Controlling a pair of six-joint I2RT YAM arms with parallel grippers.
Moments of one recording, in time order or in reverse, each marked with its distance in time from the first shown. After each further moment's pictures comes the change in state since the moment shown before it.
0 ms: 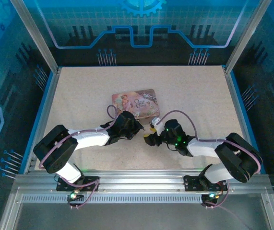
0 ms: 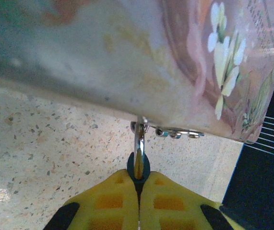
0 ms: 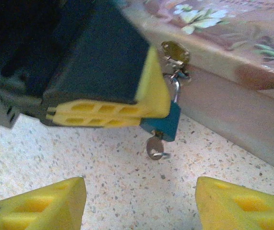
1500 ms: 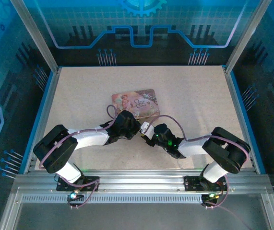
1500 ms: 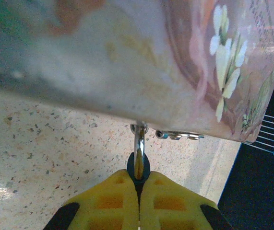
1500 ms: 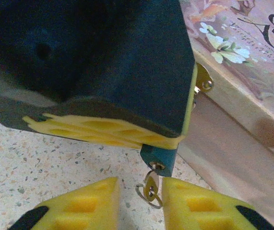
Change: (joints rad) left arm 0.010 0.000 0.000 0.001 0.027 -0.001; right arm 0.148 0.150 0.064 0.097 0.324 -0.285
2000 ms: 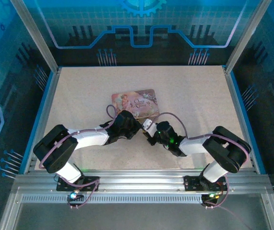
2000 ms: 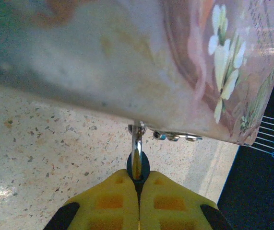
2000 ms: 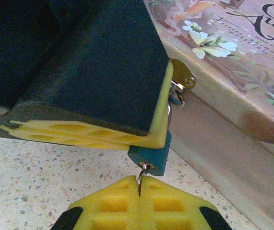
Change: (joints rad) left arm 0.003 0.000 -0.005 0.011 0.001 -0.001; right arm -0.070 0.000 0.000 0.016 -0.124 0.077
